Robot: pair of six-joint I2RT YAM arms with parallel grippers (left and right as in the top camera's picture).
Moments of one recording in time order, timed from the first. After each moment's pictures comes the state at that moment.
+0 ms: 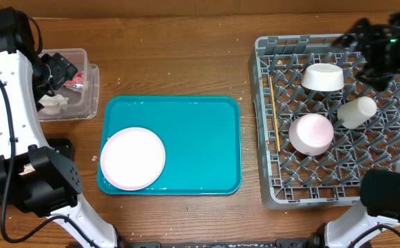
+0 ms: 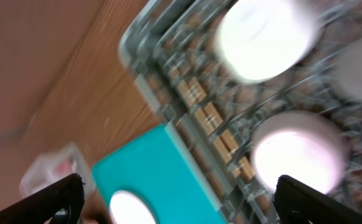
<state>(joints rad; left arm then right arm) 0.33 1.99 2.05 -1.43 -0.06 -0.58 -0.23 1.87 2.21 -1.56 -0.45 0.47</state>
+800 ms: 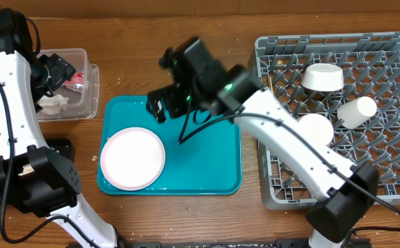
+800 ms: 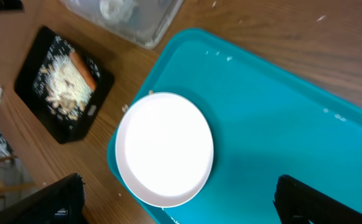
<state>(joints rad) 0.34 1.99 2.05 -1.43 -0.07 -0.60 0.76 1.88 1.85 -0.90 -0.27 0.36</state>
